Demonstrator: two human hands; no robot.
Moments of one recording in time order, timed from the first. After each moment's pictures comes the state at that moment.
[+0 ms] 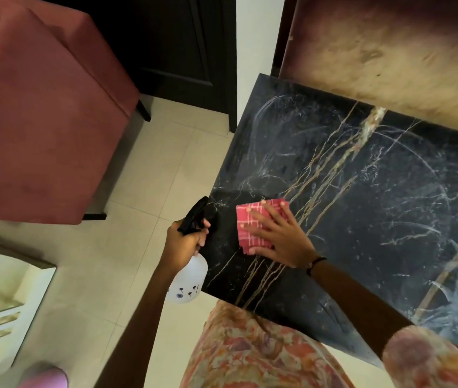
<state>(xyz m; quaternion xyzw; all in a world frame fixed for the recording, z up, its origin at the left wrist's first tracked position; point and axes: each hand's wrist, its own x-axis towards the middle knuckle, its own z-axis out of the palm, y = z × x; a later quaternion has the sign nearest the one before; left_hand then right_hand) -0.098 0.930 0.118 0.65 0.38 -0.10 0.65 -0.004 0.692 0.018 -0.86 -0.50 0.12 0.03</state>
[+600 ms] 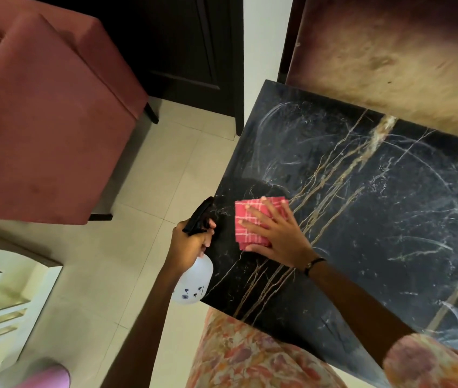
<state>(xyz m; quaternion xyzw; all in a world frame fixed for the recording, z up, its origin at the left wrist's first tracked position) -0.078 0.925 0.118 0.65 0.39 -0.10 0.65 0.018 0.707 0.011 -0.87 -0.49 0.09 0.05</state>
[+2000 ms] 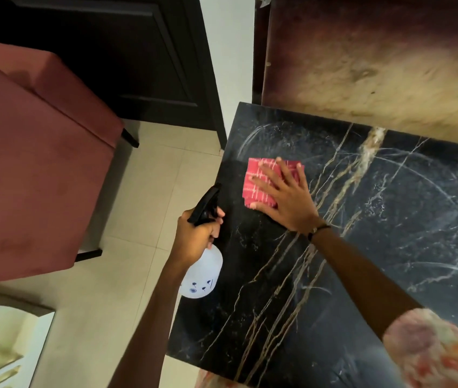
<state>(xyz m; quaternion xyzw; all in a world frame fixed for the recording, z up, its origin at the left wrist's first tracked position) 0.054 0.922 0.115 0.66 0.32 -0.13 0.66 0.173 0.718 0.006 -0.93 -0.36 0.06 0.04</state>
